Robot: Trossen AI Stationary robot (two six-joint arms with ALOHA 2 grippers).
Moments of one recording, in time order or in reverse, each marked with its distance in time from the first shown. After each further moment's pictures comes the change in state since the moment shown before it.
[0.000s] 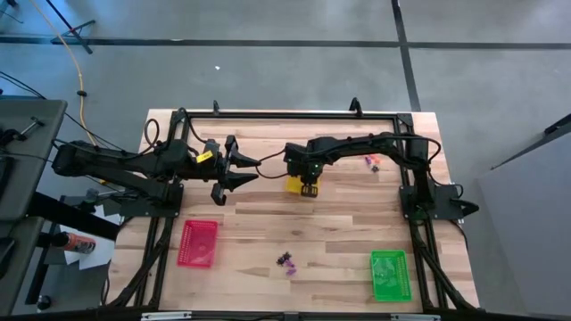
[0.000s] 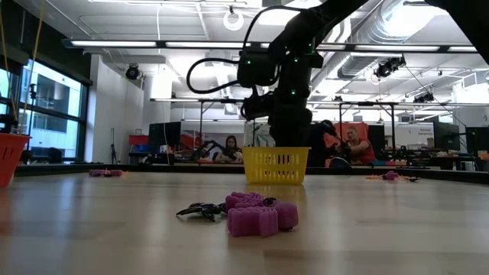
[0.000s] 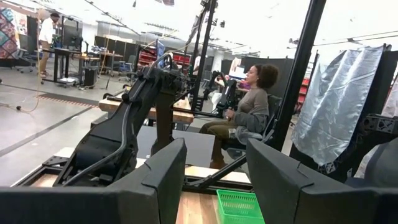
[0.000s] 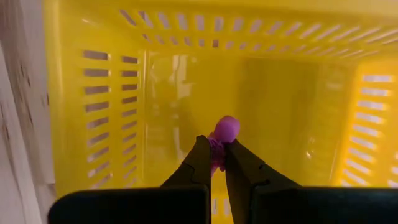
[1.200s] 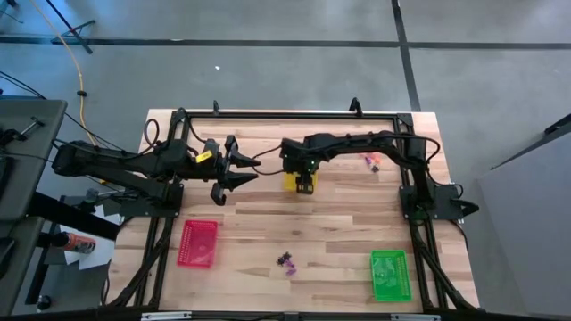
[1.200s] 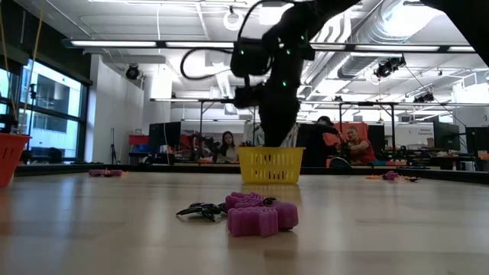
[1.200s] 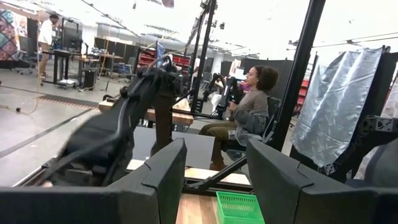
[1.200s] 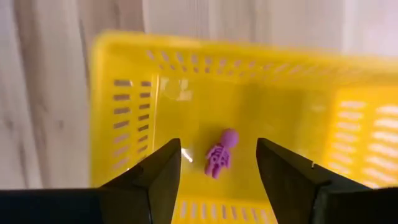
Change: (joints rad) left arm 0.000 0.000 0.000 0.008 0.000 0.000; right arm -0.001 0.017 0.119 -0.055 0.000 -0.029
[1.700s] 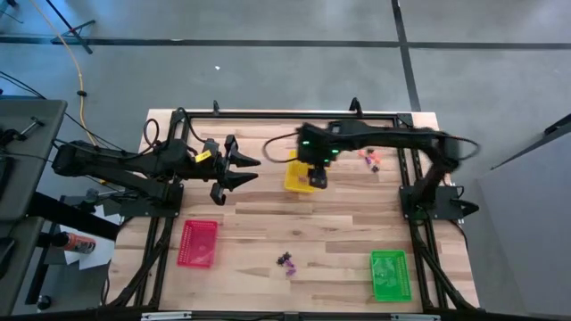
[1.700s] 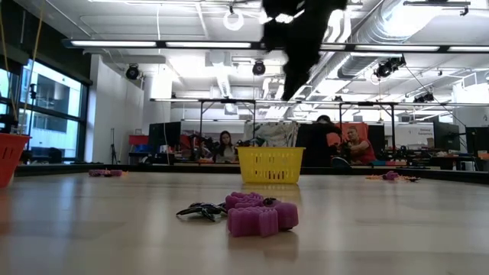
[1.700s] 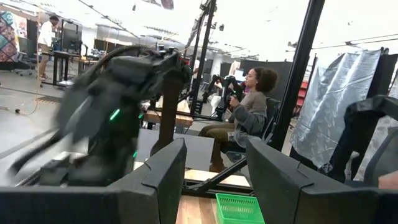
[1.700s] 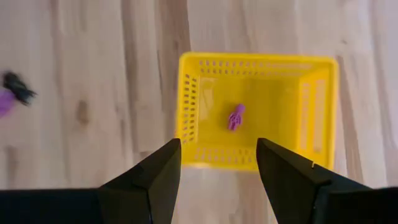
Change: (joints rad) left arm 0.000 0.000 0.000 0.007 0.000 0.001; right arm 0.004 -0.368 -0.096 -0.086 -0.064 0.125
